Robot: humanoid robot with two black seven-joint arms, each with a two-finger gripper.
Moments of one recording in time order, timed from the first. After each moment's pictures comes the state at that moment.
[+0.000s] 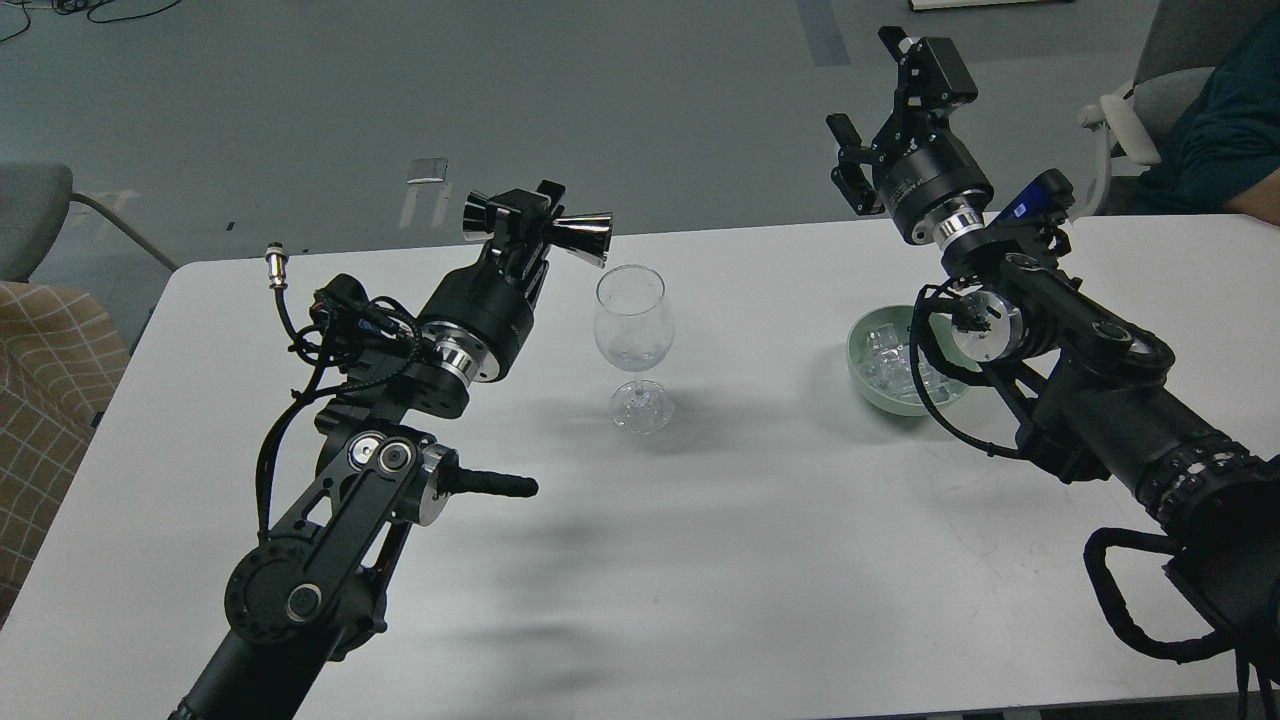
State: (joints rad) left arm -0.33 -0.02 -1.21 -1.50 1.26 0.10 0.20; right arm 0.87 -0.08 0.88 0.56 -0.51 0.20 0.45
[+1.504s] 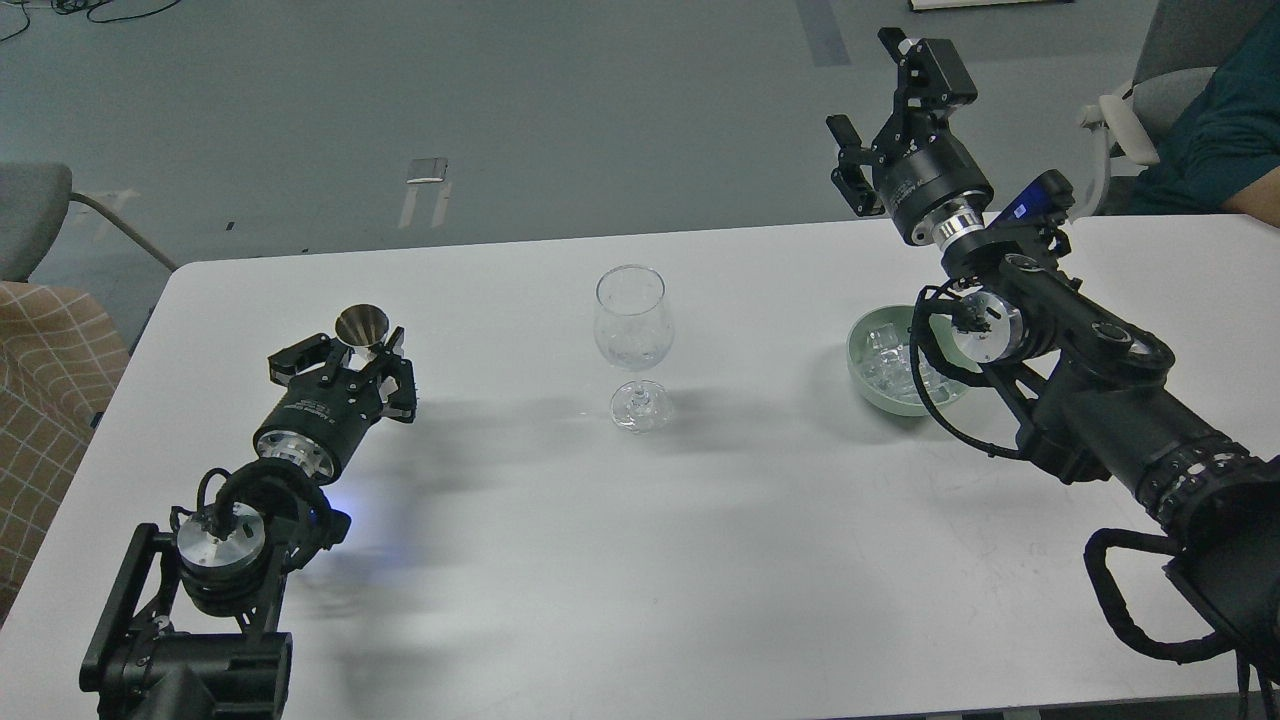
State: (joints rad) left arm -0.14 0.00 -1.68 -1.21 0.10 -0.04 0.28; right arm 0.86 -0.08 0.88 0.56 -0.51 0.20 0.45
